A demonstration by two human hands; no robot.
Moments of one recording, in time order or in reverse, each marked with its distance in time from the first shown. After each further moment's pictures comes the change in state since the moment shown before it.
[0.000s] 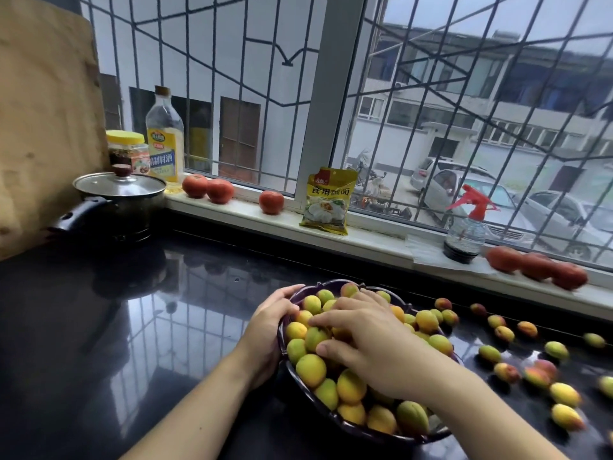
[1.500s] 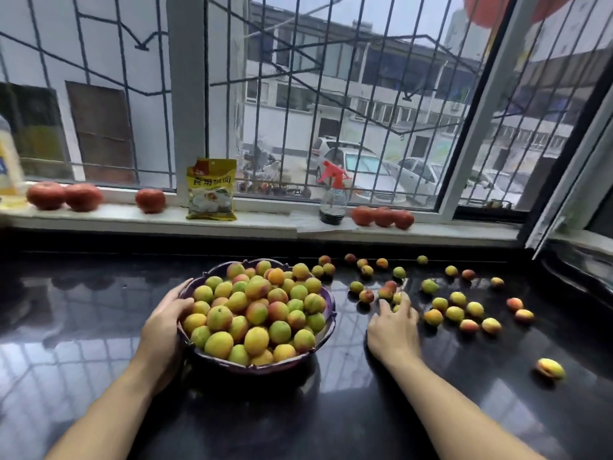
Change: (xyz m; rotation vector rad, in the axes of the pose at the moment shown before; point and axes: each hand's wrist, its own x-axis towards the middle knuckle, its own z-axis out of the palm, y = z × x) left_hand -0.016 -0.021 0.002 0.080 0.003 0.140; right_hand -0.166 0.136 0.059 -0.088 0.297 1.234
